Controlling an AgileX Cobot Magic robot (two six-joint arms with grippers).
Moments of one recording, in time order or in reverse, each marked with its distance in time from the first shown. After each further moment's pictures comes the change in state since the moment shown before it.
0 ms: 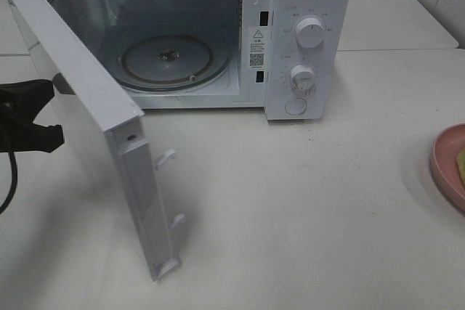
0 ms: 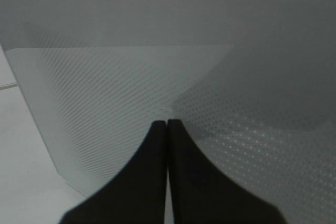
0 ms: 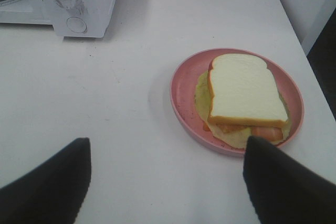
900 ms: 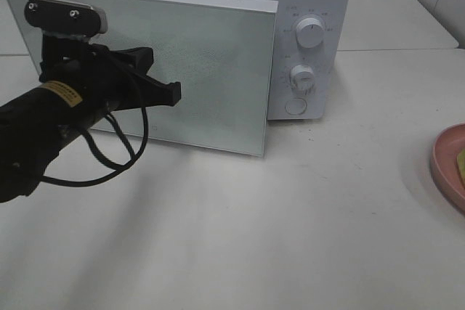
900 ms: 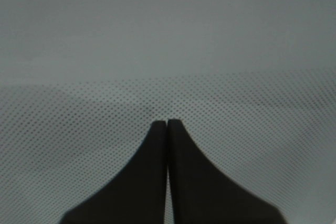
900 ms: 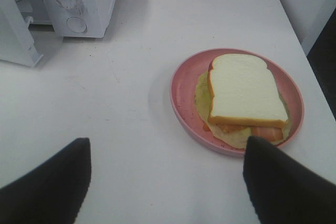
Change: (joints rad) left arm -0.344 0.285 -0.373 -0.420 0.007 0.159; right arm 0.000 0.000 0.000 0.000 0.000 0.000
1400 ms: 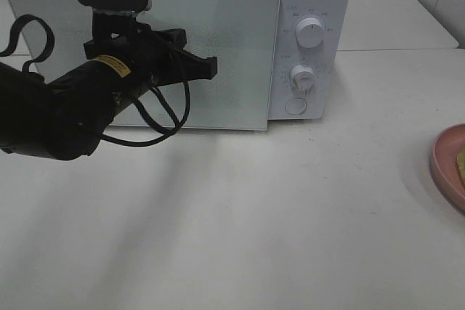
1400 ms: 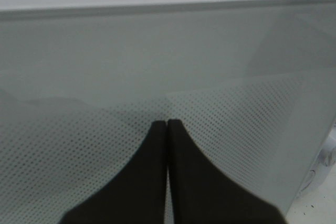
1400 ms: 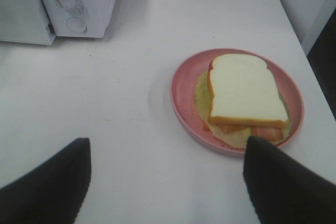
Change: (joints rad) left arm -0.021 0.116 -0.215 -0.036 0.079 0.017; right arm 0.000 0.000 0.000 0.000 0.000 0.000
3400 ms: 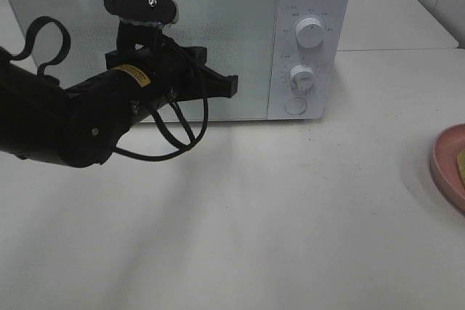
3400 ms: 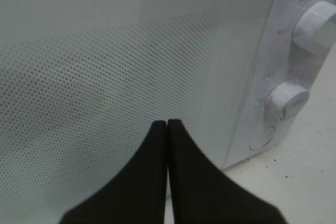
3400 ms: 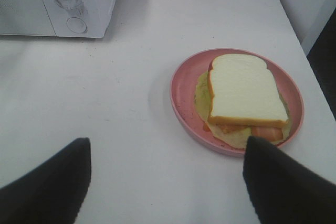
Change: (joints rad) left arm -0.067 -0.012 0.004 -0.035 0.103 0.042; right arm 0.000 0.000 0.000 0.000 0.000 0.000
